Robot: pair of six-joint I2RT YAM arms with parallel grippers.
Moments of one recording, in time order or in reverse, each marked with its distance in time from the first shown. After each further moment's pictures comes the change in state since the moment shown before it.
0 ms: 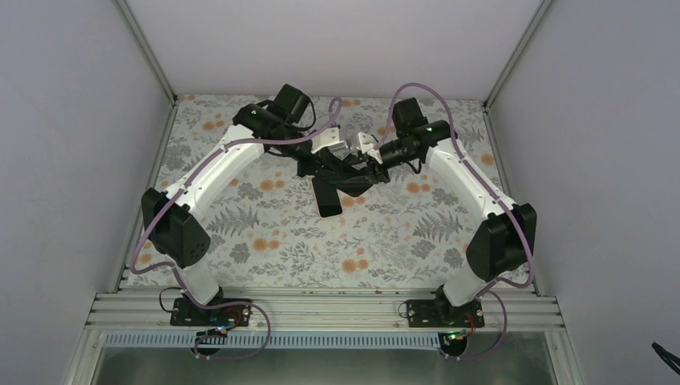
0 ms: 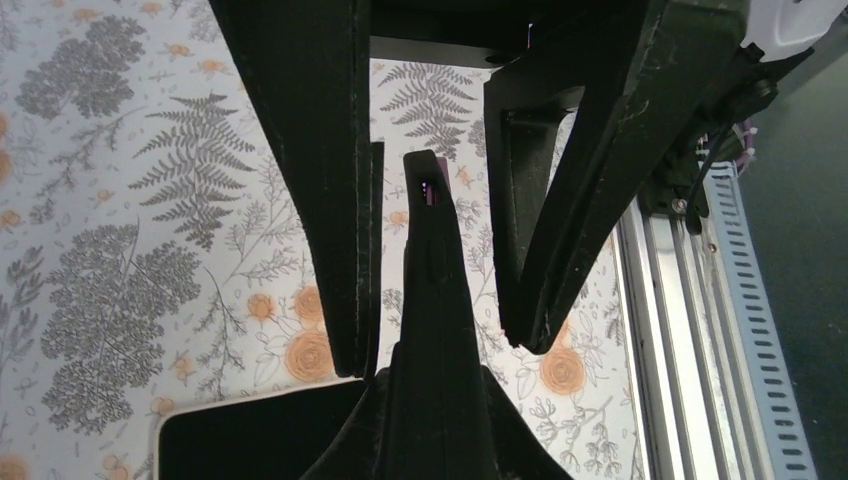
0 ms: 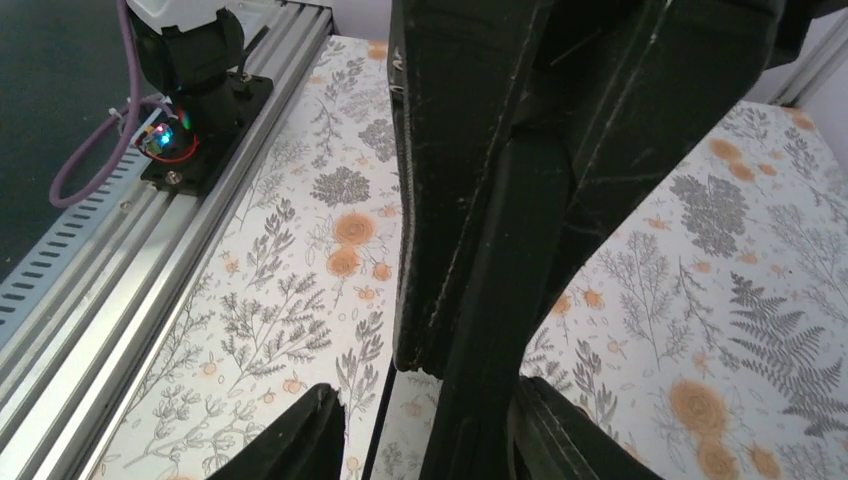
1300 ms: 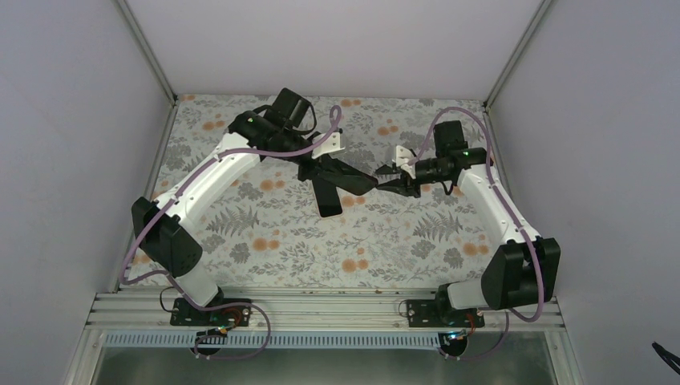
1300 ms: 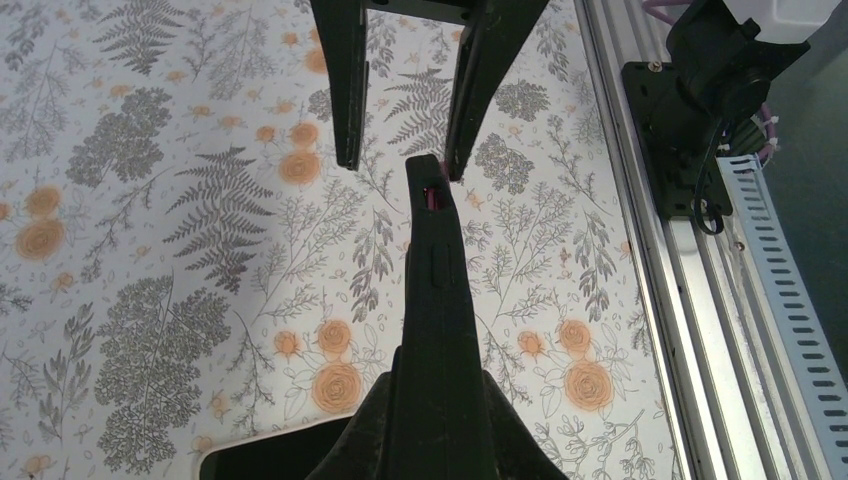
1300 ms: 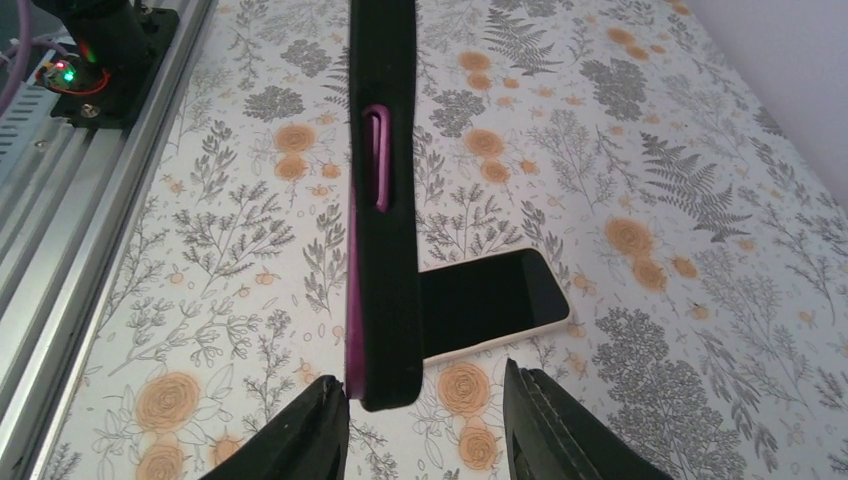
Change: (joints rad) left arm -0.027 -0.081 -0.068 0.063 -0.029 0.047; right arm -0.247 -0.234 -0.331 0.091 0.009 -0.035
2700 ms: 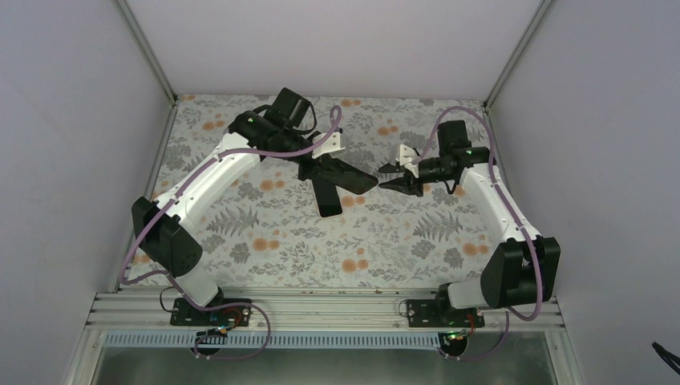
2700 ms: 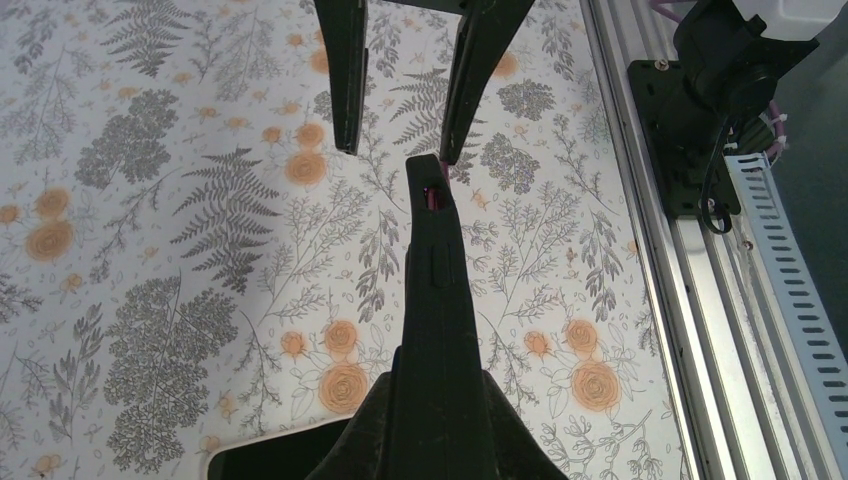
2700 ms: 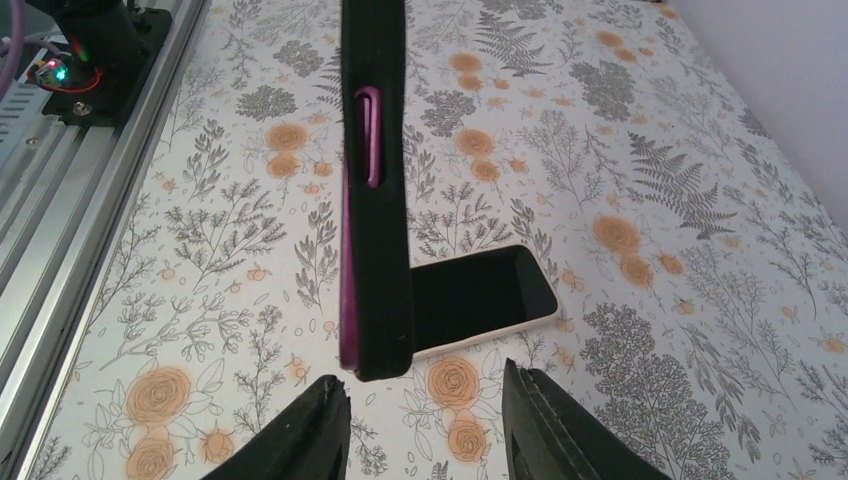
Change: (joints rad) left arm 0.000 0.000 0.000 0.008 -0.006 0.003; right arm -0.035 0.006 0.006 -0.016 -0.013 -0.036
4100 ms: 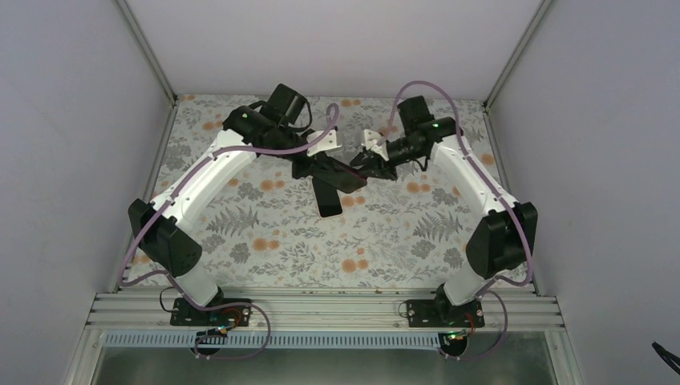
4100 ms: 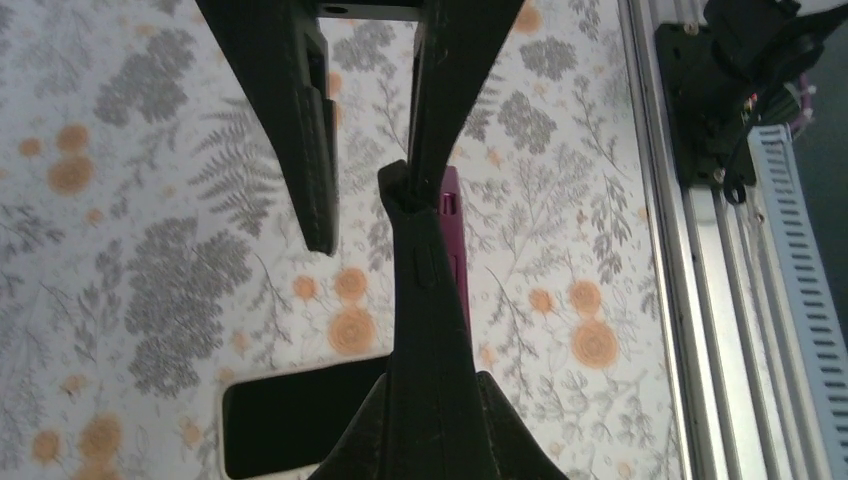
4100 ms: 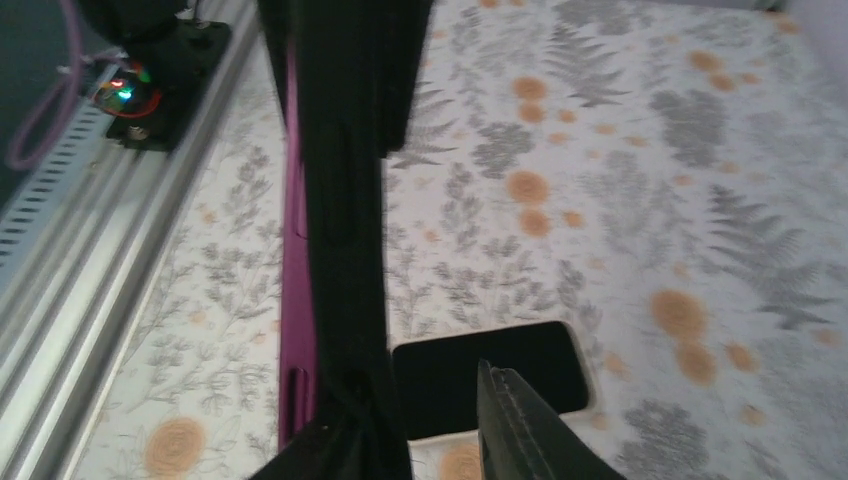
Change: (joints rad) left arm 0.006 0.002 0.053 -0.070 -0.069 -0.009; right arm 0.206 0.220 0.328 -0.082 0.064 0.086
